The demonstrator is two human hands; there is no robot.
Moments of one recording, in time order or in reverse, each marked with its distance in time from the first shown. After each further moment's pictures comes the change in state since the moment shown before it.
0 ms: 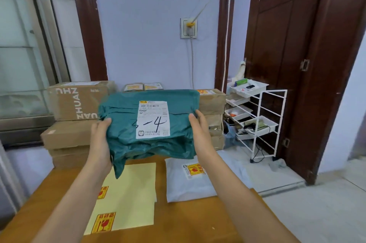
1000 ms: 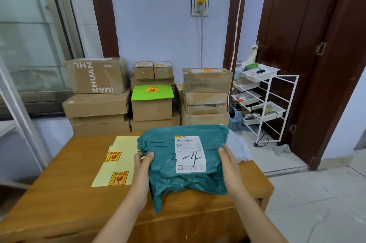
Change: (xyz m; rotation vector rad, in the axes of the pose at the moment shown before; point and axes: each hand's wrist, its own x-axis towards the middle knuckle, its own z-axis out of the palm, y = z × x) left_hand -0.136 -0.099 -0.015 0.193 -0.044 -0.163; right_hand -0.103 0.116 -0.093 -0.194 0.117 0.236
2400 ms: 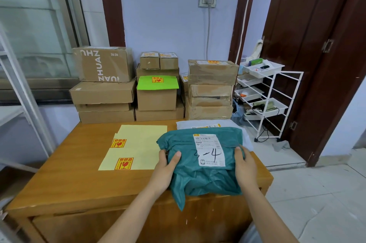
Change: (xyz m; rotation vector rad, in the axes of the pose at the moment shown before) left_hand -0.004 -0.037 0.004 0.367 -0.289 0.019; right_hand -0.015 -0.004 -0.030 -0.226 0.242 -0.103
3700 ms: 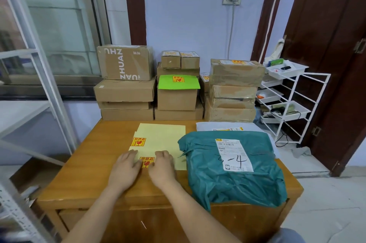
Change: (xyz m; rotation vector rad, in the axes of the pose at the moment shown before) left_hand 0.032 -0.062 -0.162 0.964 0.300 0.000; right_hand -0.102 -0.057 0.225 -0.577 -0.647 -0.299
